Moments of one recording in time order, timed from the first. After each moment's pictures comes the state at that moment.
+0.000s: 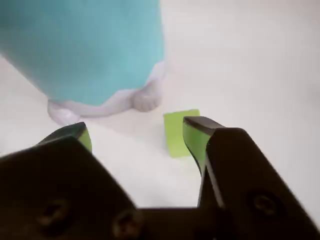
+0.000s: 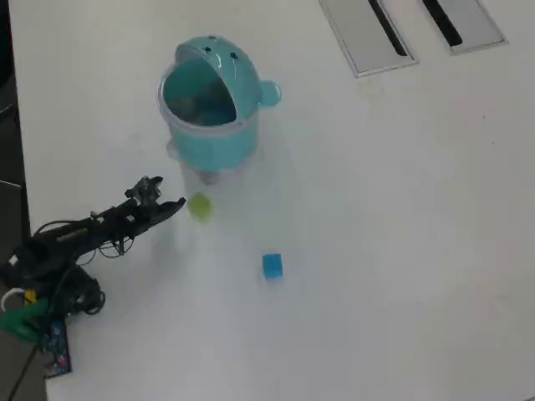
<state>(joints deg) -29.3 110.0 142.9 -6.0 -81.7</state>
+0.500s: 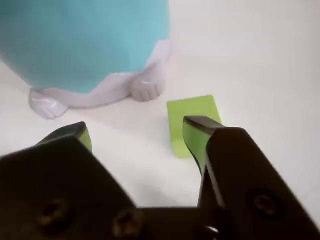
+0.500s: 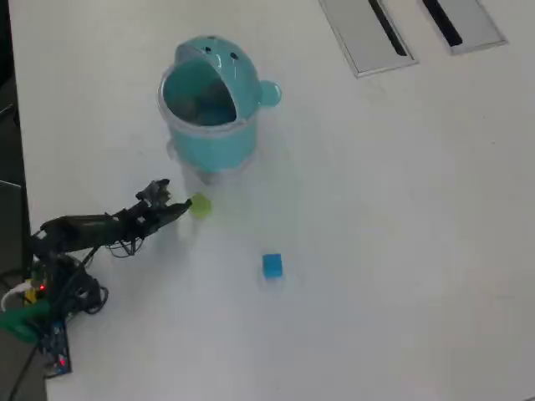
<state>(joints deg) -30.1 92.1 143.3 -24.1 -80.8</state>
